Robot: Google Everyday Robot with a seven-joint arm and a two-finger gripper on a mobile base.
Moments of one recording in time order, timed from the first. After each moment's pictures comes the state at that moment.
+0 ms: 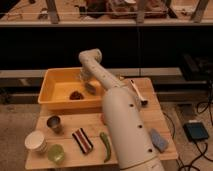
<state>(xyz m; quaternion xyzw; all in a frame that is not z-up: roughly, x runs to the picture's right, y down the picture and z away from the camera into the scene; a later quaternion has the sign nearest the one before) -0.147 -0.052 0.992 -0.01 -0.29 -0.84 0.46</state>
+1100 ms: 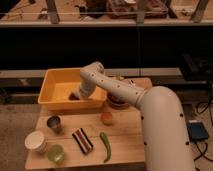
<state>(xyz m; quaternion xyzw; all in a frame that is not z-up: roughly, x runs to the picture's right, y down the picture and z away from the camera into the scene) -0.113 0.054 0.913 0.01 -0.33 -0.85 0.41</state>
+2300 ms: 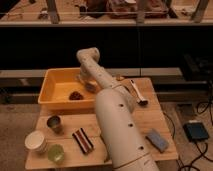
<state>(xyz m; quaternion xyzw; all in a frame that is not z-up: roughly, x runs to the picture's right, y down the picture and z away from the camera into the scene) -0.143 -0.054 0.996 -0.02 -0.29 -0.84 0.45</state>
